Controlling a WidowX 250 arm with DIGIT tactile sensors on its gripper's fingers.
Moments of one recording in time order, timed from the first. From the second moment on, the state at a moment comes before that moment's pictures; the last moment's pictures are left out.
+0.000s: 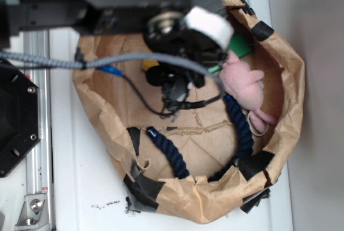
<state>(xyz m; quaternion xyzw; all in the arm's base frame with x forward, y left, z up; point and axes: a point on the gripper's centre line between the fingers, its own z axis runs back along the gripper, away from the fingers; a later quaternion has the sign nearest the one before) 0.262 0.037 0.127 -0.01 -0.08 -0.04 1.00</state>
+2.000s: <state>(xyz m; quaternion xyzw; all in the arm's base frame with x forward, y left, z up) 0.264 0.064 0.016 0.02 -0.03 -0.16 0.99</state>
